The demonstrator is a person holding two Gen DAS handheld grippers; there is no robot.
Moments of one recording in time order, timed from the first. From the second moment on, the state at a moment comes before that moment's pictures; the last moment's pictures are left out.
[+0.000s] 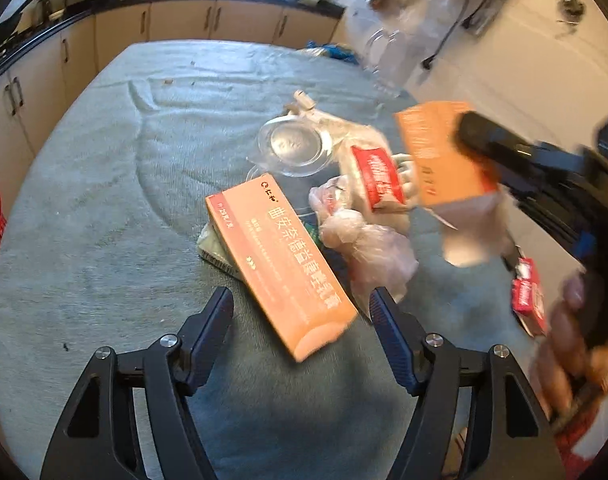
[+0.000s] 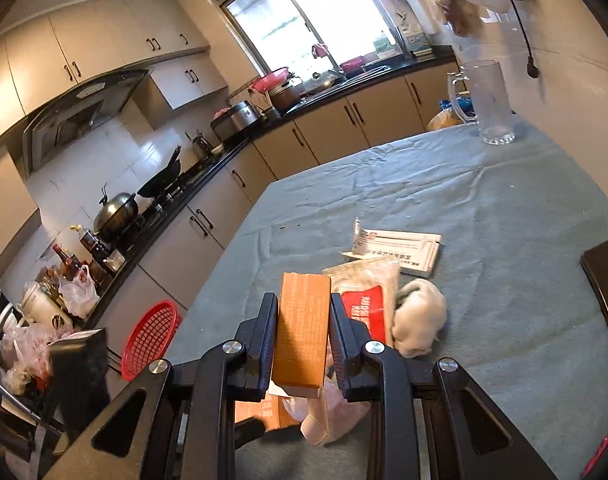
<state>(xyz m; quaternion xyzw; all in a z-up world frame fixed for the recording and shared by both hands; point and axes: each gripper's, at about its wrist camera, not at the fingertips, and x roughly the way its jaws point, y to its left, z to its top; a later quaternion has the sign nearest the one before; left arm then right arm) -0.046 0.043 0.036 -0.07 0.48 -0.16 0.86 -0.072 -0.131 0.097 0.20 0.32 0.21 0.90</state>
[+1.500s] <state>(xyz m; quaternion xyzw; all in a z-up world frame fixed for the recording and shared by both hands) -0.091 0.116 0.043 -0.01 0.38 -0.08 0.92 -0.089 -0.078 0.077 0.16 0.36 0.25 0.88</state>
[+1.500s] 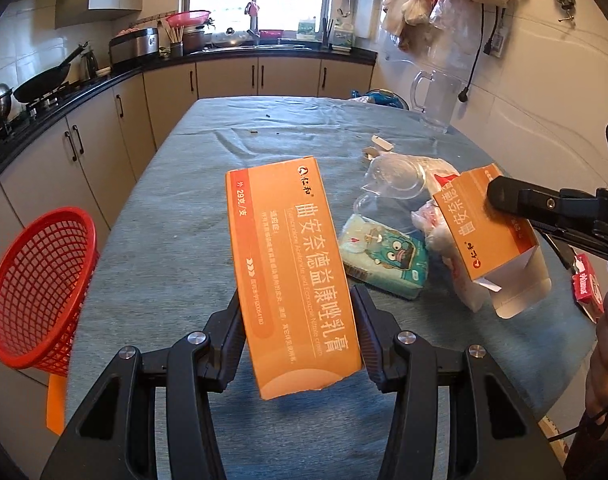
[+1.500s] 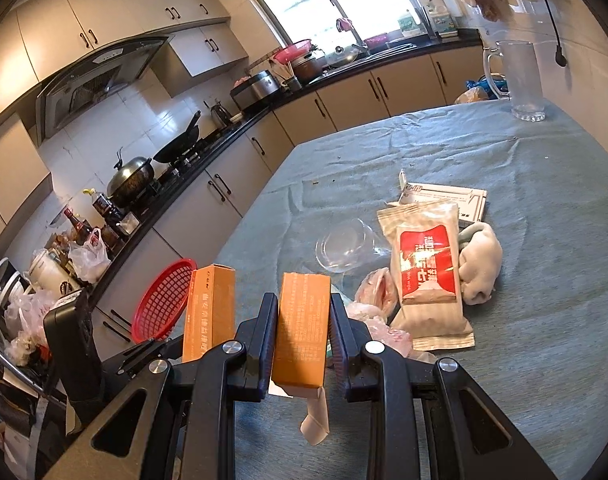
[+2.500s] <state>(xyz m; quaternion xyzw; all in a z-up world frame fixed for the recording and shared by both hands) -0.104 0.175 0.052 -0.05 0.35 -0.05 0.93 -0.079 -0.027 0.080 0.12 0.38 0.27 0.88</state>
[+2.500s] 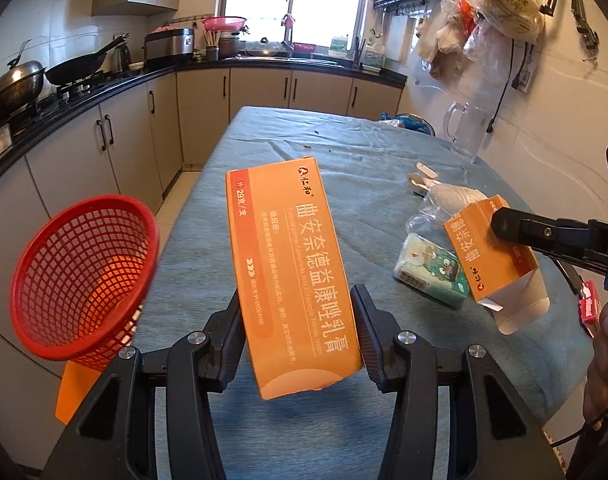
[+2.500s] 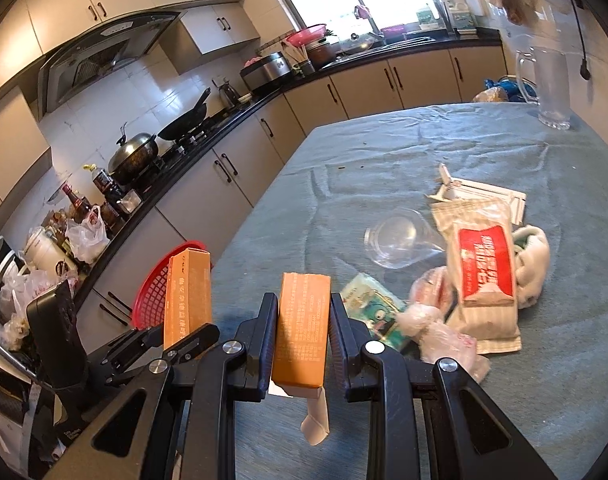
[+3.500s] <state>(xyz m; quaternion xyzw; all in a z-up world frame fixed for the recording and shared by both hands) -0.118 0.331 0.054 -0.12 0.33 0.06 0.93 -0.048 0.146 0.092 0.05 0.40 0.34 0.85</state>
